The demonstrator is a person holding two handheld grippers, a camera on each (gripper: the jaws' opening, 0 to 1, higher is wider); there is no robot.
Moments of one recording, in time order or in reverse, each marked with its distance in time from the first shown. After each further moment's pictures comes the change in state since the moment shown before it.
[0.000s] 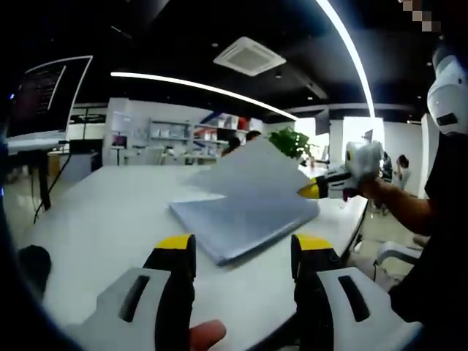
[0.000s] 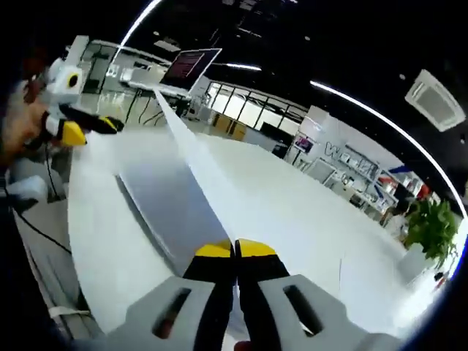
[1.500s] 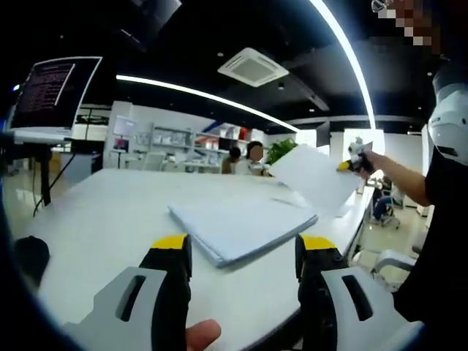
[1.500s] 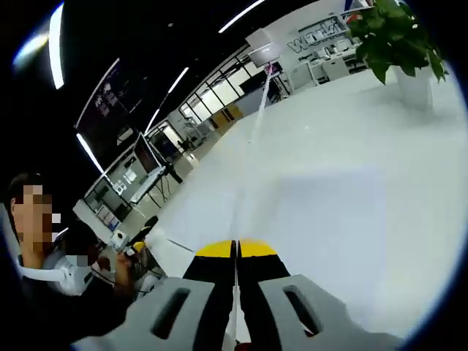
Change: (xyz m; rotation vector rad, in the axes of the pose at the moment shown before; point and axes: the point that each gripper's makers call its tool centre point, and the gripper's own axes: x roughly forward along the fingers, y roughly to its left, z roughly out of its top) left arm -0.004 0.000 0.002 -0.019 -0.043 -0.005; right arm -0.150 -0.180 -0.068 0.872 0.165 0.250
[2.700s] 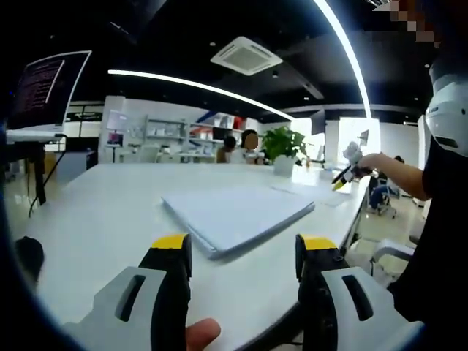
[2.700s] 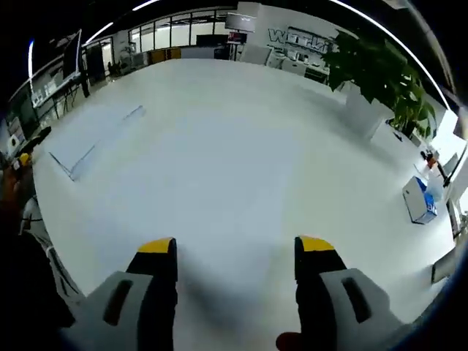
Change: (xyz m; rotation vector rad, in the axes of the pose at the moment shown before) left arm 0.004 -0.004 -0.010 0.014 0.051 -0.021; right arm -0.029 -0.150 -0.031 -0.393 0.188 -0.637
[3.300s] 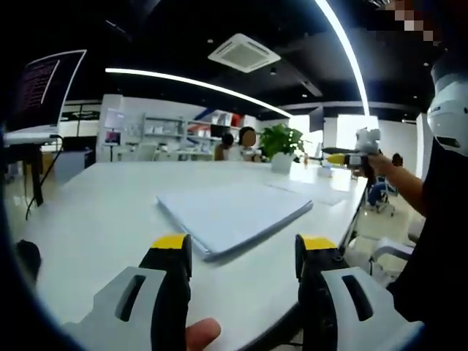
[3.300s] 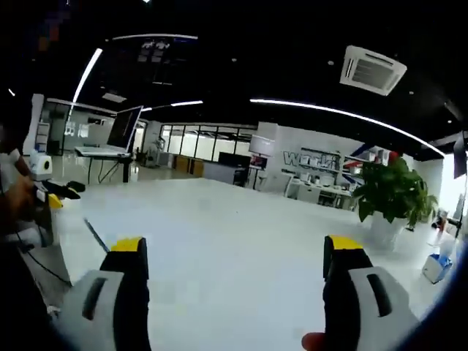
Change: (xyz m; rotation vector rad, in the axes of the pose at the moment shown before) left arm 0.007 -0.006 0.001 0.007 0.018 -0.012; right arm -0.065 0.200 0.132 -0.130 -0.818 0.142
